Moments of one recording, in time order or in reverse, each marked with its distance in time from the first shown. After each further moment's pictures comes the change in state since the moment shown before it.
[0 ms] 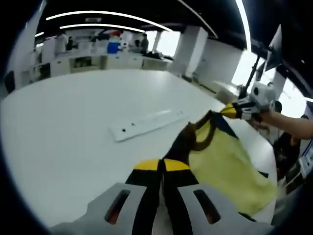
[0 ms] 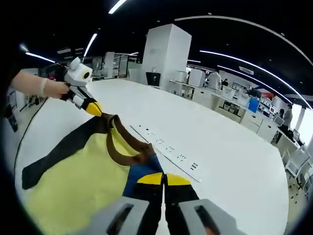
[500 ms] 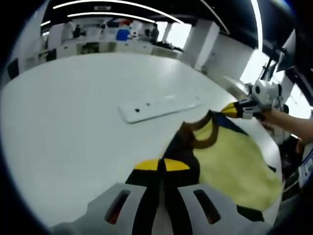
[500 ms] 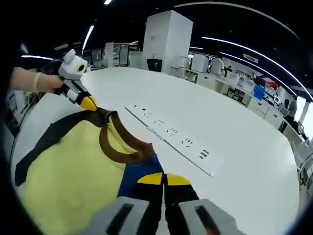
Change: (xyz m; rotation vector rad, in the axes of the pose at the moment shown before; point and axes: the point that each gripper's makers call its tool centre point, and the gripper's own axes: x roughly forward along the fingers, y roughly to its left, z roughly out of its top) left arm 0.023 0.032 -0.029 -0.051 0.079 0.045; right arm 0.041 0.009 -0.047 0.037 0.105 0.032
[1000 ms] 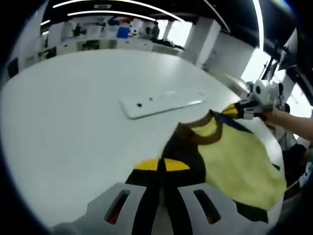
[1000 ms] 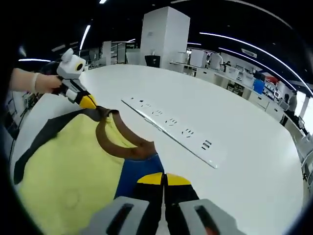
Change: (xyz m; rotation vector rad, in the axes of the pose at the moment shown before) left arm 0.009 0.004 -0.004 0.011 0.011 0.004; right arm 0.009 -0.004 -0.004 0.014 0.021 0.007
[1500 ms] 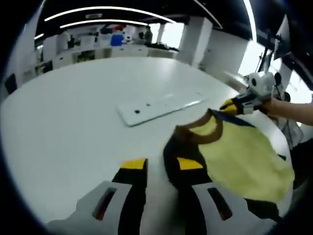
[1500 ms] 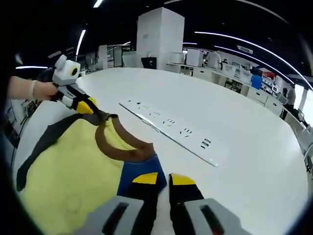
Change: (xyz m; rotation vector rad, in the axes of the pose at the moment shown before) left arm 0.002 0.004 0.012 0.108 -0.043 0.010; right arm 0.001 -0.004 0.003 0.082 -0.020 0.004
